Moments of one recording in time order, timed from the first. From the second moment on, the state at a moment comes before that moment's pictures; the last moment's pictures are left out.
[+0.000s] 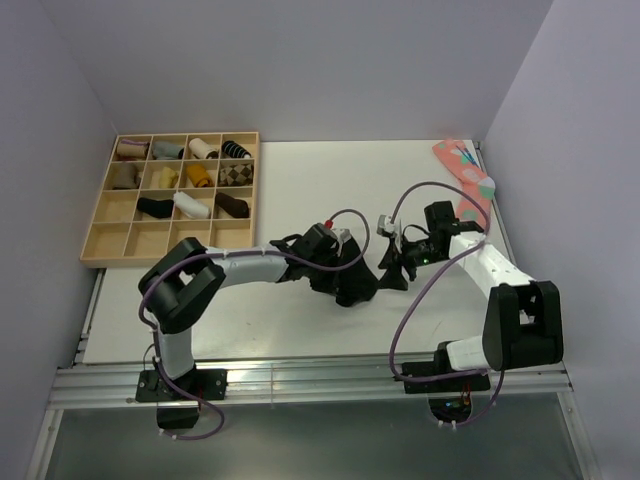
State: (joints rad) left arm -0.91 1.86 1.09 -0.13 0.28 -0.65; right arm 0.07 1.37 0.83 -0.78 -0.97 -1.00
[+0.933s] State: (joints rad) left arm -0.87 1.95 1.21 -0.20 0.48 -0.70; right arm 0.32 1.29 0.62 -0.45 -0.73 -0.87
